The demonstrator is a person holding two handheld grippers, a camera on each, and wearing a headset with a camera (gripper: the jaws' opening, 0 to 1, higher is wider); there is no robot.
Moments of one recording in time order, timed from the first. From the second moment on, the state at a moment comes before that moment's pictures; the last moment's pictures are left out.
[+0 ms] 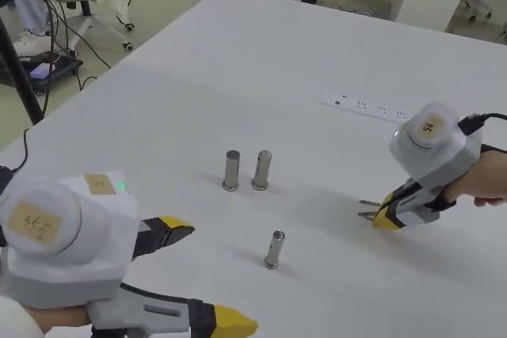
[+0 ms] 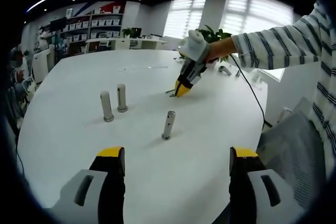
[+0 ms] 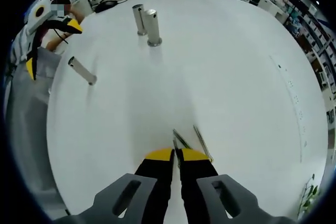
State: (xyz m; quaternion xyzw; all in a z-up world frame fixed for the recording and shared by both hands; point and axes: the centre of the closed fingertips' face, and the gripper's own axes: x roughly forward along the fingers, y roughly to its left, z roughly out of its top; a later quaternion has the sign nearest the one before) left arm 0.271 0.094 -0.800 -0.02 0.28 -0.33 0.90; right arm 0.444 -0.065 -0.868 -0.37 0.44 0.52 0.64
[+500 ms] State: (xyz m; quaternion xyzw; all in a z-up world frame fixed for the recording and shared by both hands) left arm 0.275 0.095 -0.801 -0.02 0.28 -0.32 0.90; right arm 0.446 -0.064 -0.869 -0.37 0.46 0.48 0.65
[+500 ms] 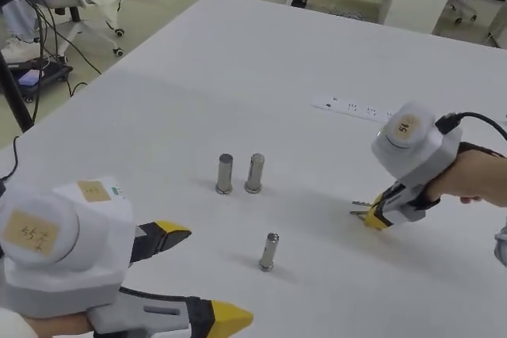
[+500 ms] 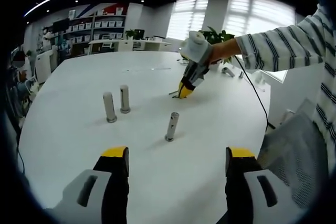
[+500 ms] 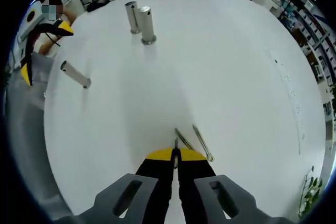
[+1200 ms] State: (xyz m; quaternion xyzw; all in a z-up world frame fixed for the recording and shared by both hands) left arm 0.280 0.086 -0.793 -0.02 0.26 -0.33 0.91; right arm 0.444 -0.066 -0.869 -0.40 0.45 0.48 0.64
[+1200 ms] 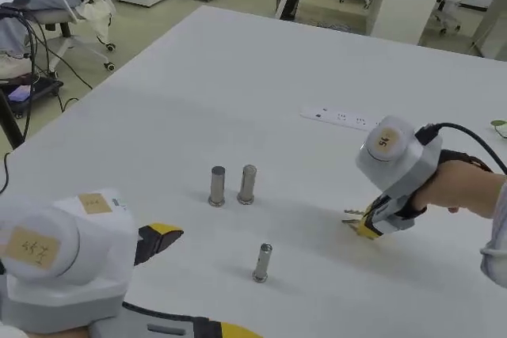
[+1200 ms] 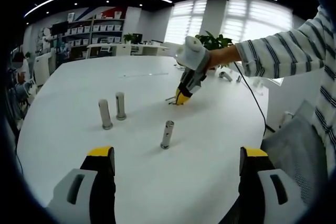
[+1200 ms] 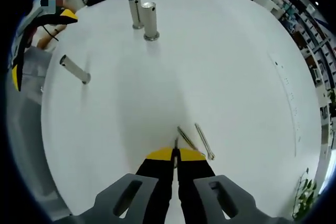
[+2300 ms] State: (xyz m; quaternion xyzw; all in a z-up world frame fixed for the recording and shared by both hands) left arm 0.292 0.075 -0.780 -0.02 0.25 -0.33 0.91; right arm 0.401 -0.081 -0.820 -0.37 0.36 0.51 0.69
